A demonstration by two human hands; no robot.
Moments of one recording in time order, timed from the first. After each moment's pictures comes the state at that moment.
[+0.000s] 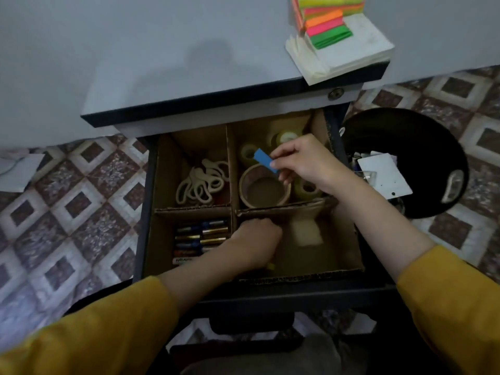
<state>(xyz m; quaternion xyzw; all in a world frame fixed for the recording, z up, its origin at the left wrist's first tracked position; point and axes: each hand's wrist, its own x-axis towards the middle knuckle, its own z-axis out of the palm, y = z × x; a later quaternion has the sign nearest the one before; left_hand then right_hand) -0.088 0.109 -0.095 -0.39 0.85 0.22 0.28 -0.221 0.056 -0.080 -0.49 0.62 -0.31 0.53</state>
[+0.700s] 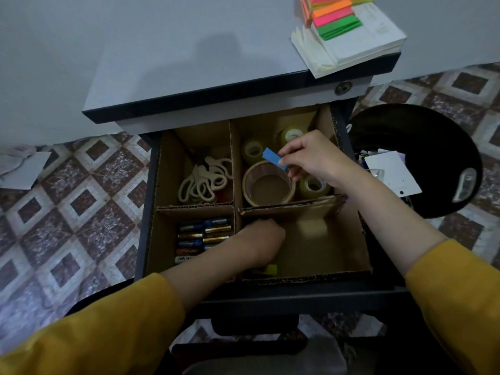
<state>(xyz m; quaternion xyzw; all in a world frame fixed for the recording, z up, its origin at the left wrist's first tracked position) -0.089 0.109 -0.094 -0.38 0.83 0.23 0.33 -0.226 0.050 -0.085 -0.50 0.63 -0.29 0.51</state>
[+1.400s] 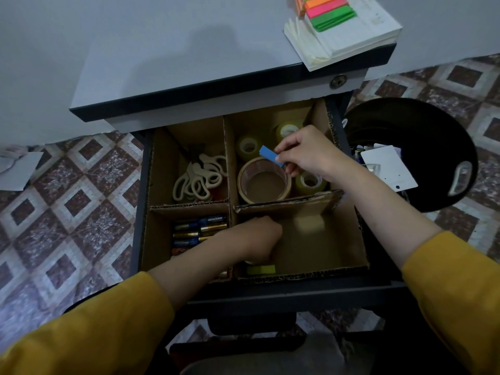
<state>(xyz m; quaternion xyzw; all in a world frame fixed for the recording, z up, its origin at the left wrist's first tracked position) -0.087 0.103 -0.094 -0.36 0.81 0.31 0.35 -0.227 0.048 -0.090 -0.52 0.65 -0.27 0.48</state>
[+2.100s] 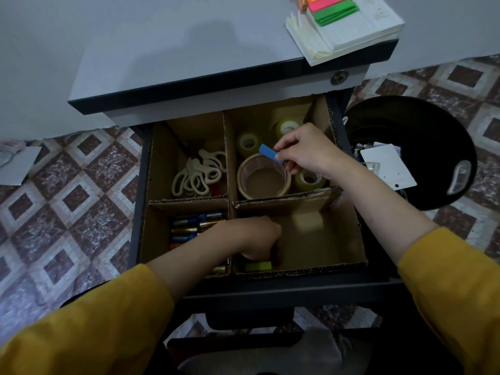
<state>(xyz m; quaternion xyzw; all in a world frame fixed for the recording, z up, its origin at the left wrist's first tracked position) -0.084 0.099 -0.101 -0.34 0.80 0.33 0.38 -0.226 0.048 -0.094 -0.54 0.65 -0.26 0.47</state>
